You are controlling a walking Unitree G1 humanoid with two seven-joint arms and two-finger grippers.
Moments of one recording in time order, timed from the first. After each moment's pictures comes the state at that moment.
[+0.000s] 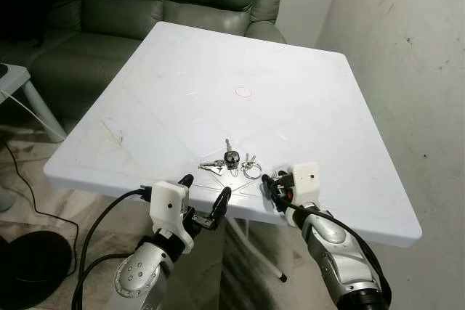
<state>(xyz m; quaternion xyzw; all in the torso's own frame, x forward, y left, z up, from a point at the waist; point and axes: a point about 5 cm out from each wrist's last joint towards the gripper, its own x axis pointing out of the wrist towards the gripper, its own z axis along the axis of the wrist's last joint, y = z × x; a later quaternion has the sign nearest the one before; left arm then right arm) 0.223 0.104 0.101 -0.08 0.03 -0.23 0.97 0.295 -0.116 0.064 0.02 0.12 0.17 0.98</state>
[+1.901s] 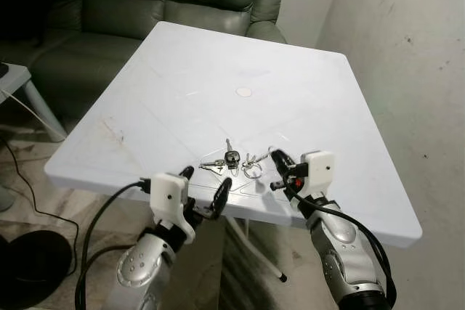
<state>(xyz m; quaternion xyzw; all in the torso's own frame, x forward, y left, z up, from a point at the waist) 0.245 0.109 0.117 -0.08 -0.01 -0.21 0.97 0.297 -0.122 0.108 0.06 -0.05 0.17 0.98</state>
